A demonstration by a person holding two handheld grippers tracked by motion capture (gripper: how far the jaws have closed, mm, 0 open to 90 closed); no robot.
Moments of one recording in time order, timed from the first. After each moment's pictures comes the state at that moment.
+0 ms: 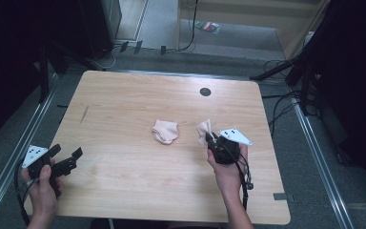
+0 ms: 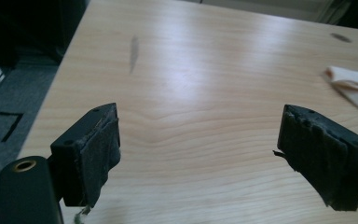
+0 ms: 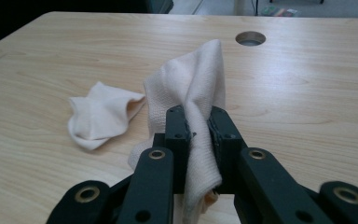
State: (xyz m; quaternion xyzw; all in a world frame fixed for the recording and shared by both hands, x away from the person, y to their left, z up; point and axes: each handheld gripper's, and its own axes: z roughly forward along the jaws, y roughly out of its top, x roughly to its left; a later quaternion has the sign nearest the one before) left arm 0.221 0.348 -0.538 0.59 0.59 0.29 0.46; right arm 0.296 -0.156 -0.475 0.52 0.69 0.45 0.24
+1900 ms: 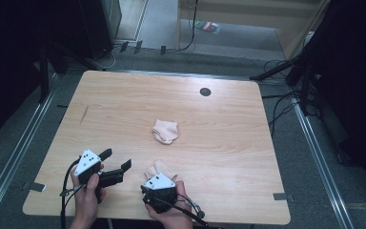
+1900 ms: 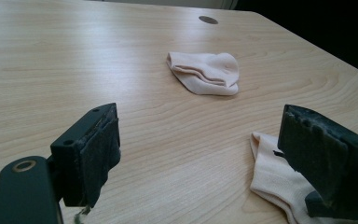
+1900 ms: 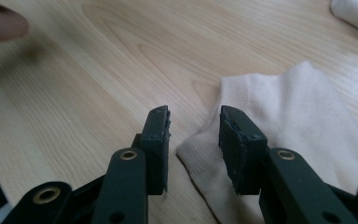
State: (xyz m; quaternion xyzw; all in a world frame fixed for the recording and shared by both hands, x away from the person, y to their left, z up) left arm 0.214 0.218 -0.523 0.67 0.49 0.21 0.52; right arm 0.191 -0.004 -0.545 0.35 0.84 0.40 0.14
